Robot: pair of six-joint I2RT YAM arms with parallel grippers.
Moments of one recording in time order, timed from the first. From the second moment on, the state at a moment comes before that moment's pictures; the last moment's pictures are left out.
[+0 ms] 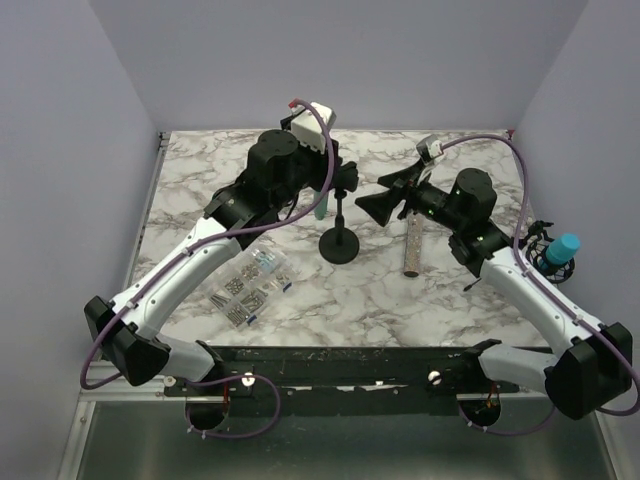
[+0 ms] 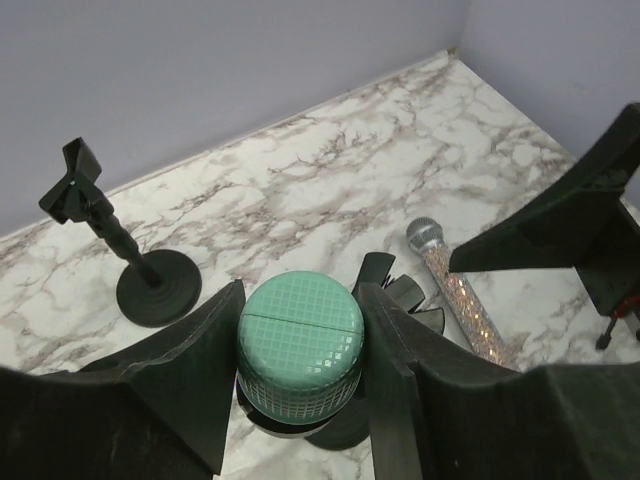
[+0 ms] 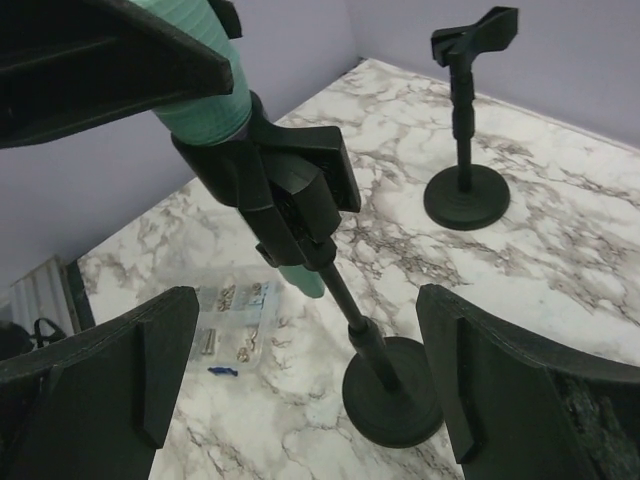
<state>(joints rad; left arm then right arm) -0.74 1.38 1.48 -0.25 -0.19 -0.08 0.42 1.16 0.92 0.24 -0.50 0.25</state>
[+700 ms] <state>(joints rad) -0.54 1.34 1.56 -0.49 0.39 0.08 0.46 1.36 1.01 0.45 -0.79 0.20</state>
